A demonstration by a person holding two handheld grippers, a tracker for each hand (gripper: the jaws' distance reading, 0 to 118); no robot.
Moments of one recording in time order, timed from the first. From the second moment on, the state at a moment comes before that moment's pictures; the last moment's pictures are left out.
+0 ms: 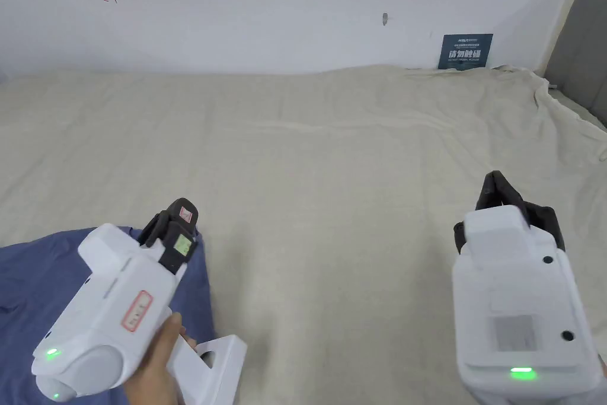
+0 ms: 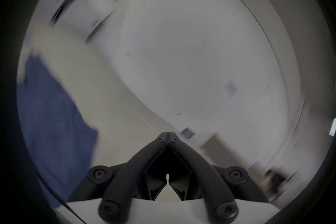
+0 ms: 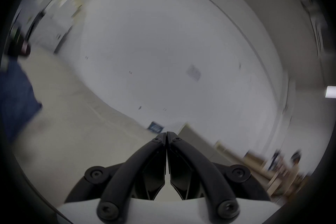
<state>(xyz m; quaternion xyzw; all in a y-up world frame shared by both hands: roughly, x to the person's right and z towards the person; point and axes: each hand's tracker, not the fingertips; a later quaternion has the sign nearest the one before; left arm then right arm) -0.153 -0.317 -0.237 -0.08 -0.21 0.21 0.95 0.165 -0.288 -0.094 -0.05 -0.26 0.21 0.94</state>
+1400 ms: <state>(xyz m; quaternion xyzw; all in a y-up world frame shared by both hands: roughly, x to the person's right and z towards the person) -0.113 -0.331 -0.225 -0.02 -0.13 -0.05 0.99 0.187 -0.286 -0.085 -0.09 -0.20 -0.02 0.98</state>
